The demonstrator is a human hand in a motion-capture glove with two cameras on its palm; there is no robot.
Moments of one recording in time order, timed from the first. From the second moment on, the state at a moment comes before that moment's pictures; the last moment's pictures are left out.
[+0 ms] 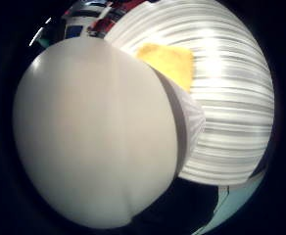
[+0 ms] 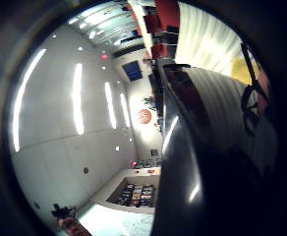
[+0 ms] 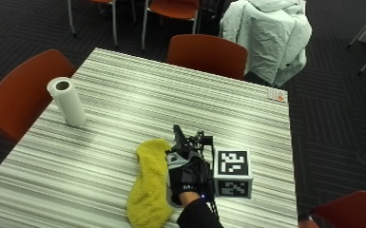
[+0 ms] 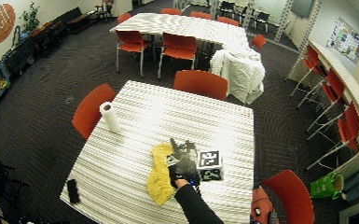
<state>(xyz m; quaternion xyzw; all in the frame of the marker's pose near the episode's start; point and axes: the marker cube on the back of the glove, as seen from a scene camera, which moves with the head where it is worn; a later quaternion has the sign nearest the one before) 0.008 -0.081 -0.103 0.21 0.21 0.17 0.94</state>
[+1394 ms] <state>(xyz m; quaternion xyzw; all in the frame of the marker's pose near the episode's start) -0.025 -0.145 0.012 0.16 0.15 0.03 0.97</state>
